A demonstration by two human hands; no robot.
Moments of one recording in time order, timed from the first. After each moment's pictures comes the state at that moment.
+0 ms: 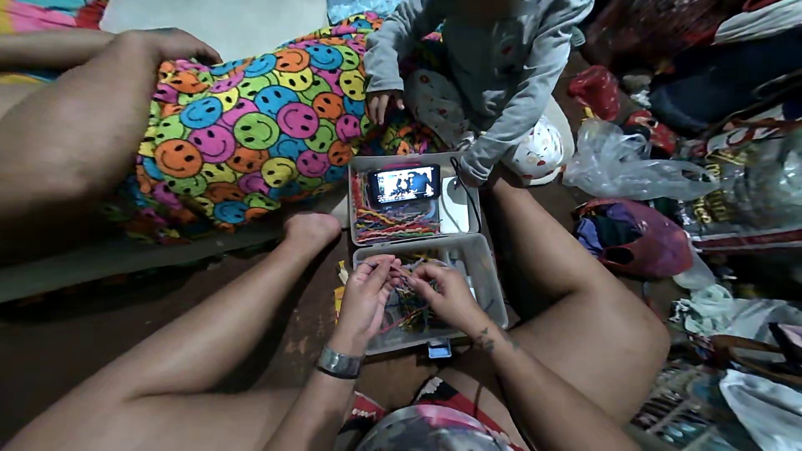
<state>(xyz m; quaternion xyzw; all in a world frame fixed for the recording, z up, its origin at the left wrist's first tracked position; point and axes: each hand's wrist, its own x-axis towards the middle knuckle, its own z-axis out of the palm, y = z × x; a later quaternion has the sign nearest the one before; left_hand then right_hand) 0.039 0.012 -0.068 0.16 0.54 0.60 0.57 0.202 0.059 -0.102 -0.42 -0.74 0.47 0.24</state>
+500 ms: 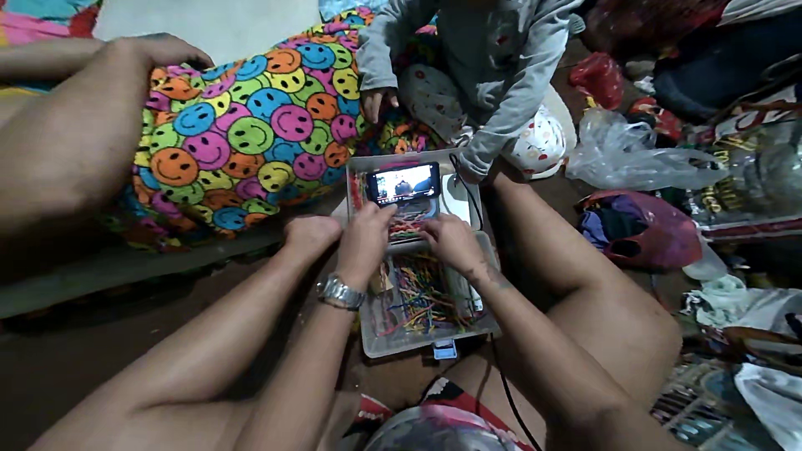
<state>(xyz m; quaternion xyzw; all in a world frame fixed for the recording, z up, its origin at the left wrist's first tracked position) 0.003 0.097 -0.062 0.69 0.69 0.17 0.14 0.188 0.146 -0.084 -0.52 -0.78 0.34 0.07</state>
